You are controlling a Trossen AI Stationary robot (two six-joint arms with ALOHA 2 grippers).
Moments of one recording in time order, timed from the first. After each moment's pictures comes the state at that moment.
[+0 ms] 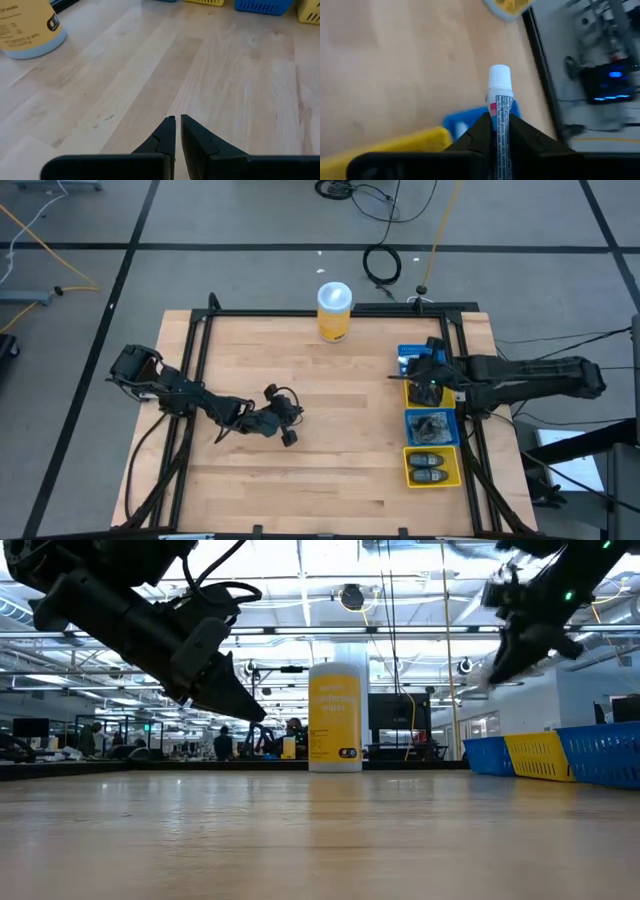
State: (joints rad) left arm -0.30 1.60 0.61 0.34 -0.58 -0.39; right arm -0.06 0.85 0.66 -0.79 0.56 -0.11
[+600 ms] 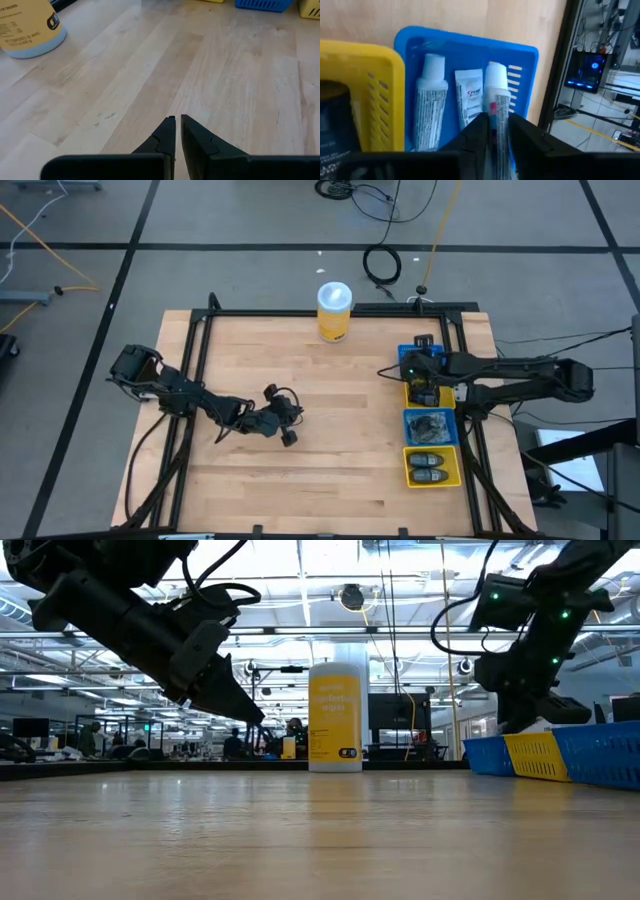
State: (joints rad) left arm -0.30 1.60 0.61 0.33 -0.59 -0.38; right arm -0.30 1.07 0.53 -0.62 0.60 -0.57
